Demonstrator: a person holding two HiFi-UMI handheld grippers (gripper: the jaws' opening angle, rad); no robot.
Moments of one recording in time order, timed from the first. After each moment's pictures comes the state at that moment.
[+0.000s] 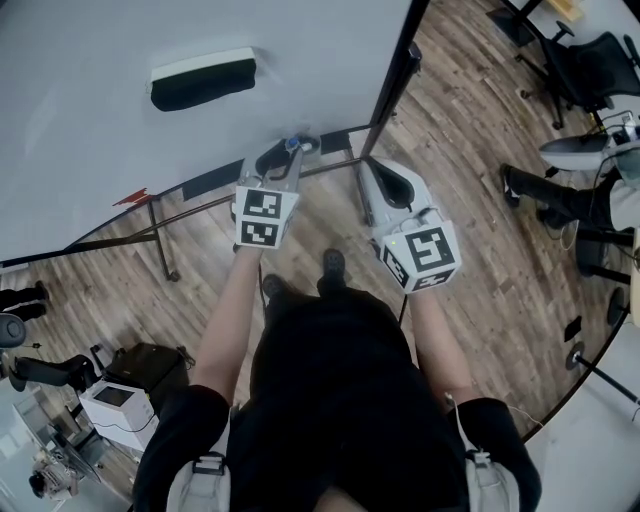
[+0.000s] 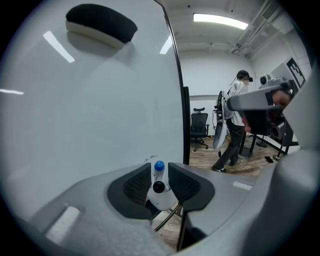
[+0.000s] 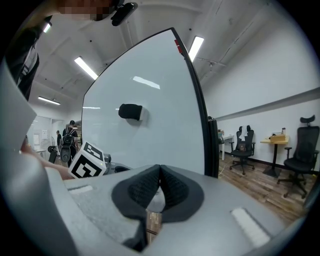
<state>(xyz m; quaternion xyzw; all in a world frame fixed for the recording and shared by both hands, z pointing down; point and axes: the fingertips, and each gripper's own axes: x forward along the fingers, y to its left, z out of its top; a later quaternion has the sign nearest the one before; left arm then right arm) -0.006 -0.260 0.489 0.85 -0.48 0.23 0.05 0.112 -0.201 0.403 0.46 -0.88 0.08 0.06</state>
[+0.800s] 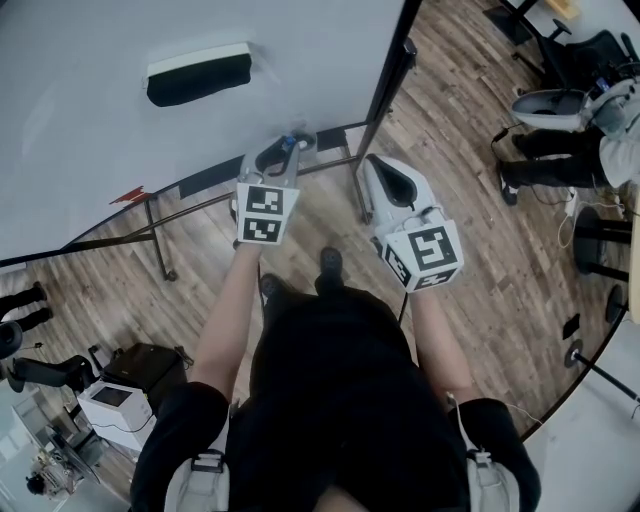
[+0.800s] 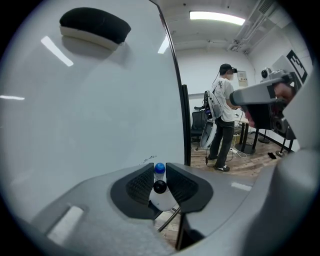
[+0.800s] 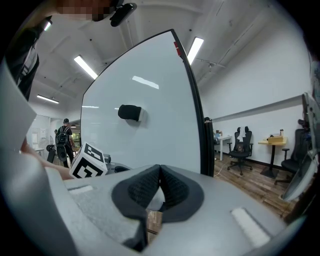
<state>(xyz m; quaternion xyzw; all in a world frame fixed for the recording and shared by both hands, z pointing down) -0.002 -0.261 0.491 0.84 -0.48 0.24 0.04 0.122 -0.196 0.401 0.47 -0.88 0.08 0.07</state>
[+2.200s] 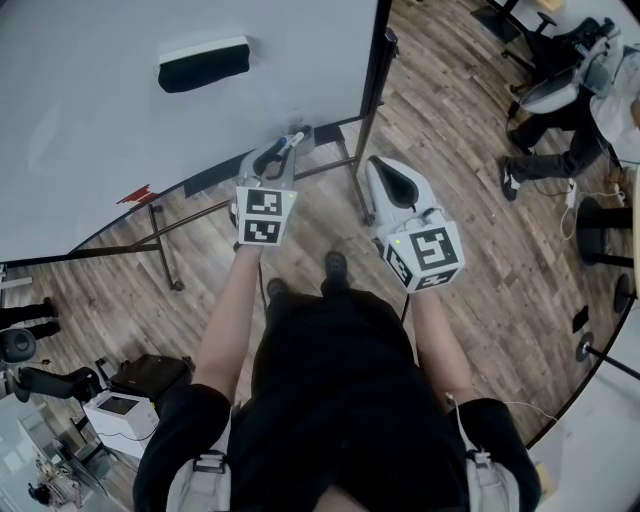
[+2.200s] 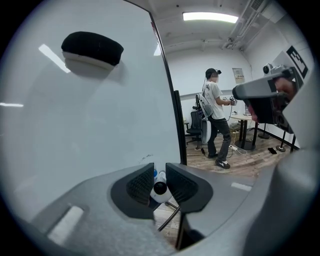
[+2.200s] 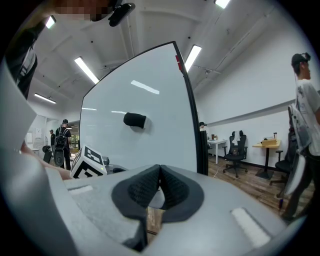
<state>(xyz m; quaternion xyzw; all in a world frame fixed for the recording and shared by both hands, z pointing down) -0.005 -0.223 0.476 0.84 -0.48 0.24 0.01 0.132 -0.149 0.383 0.49 -0.87 0.07 0.05</state>
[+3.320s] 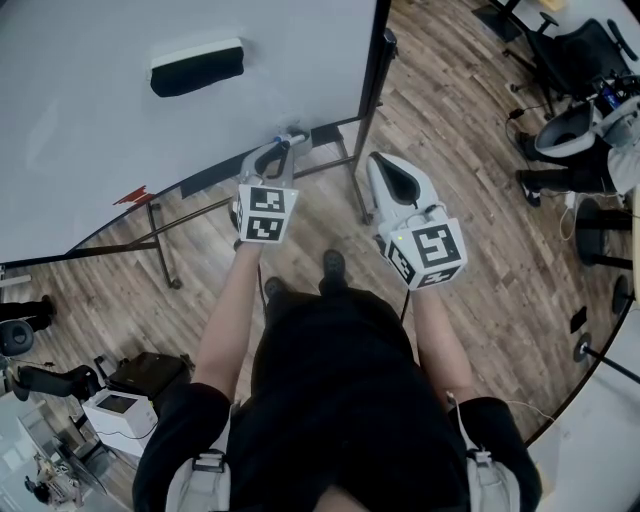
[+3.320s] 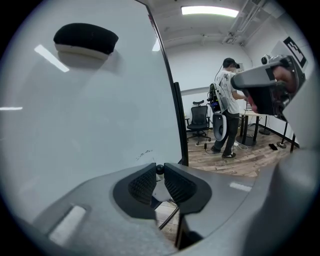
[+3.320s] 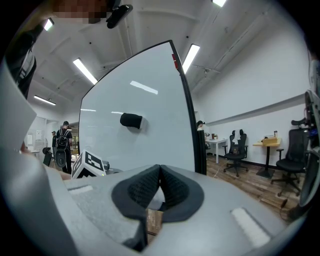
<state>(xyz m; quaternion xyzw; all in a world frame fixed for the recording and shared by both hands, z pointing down) -0.003 -0.233 0.495 0.83 -0.48 0.27 0.02 0.140 -0.164 0.383 0.49 -0.87 0.07 0.04</state>
